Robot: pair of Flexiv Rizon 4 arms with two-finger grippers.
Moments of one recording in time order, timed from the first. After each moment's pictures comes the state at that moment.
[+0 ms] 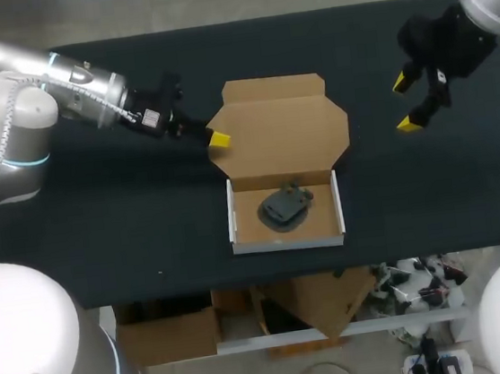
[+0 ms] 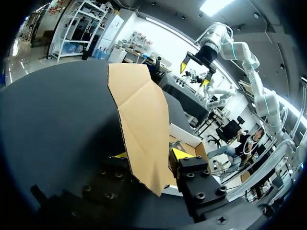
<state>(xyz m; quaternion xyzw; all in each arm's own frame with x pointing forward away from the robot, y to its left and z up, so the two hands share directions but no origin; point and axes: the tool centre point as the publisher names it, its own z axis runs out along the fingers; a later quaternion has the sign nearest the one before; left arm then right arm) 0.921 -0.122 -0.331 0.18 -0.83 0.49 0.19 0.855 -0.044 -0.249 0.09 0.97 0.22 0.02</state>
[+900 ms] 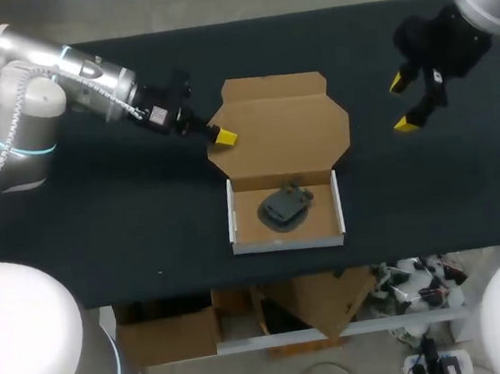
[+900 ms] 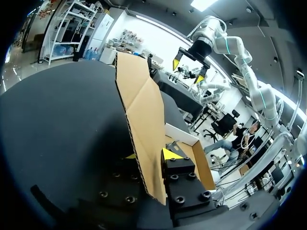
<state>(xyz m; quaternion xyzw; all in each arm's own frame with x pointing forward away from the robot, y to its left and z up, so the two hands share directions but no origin) 0.919 -0.135 -0.329 0.14 -0.83 0.49 0.20 0.856 -0.040 -0.250 0.09 0.97 0.22 0.02</state>
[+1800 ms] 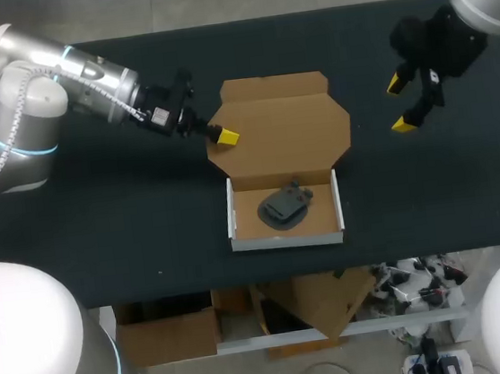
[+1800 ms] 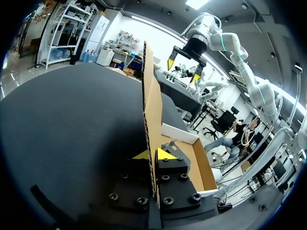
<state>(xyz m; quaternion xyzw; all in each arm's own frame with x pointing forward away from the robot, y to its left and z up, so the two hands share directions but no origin) 0.914 -0.139 -0.327 0.12 -0.84 0.50 0.20 0.858 -0.037 -0.253 0.08 0.97 0.21 0.01</state>
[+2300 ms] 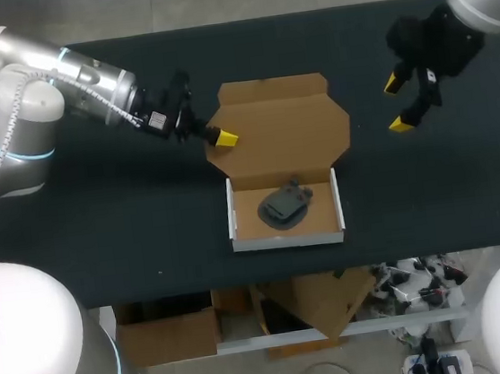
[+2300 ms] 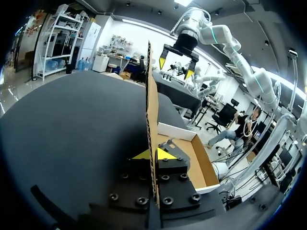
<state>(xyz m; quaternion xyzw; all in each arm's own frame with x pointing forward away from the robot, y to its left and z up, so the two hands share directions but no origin) 0.907 -0.137 -0.322 0.08 -0.84 0.51 0.16 0.858 -0.032 -0.251 0.08 0.97 0.21 0.01</state>
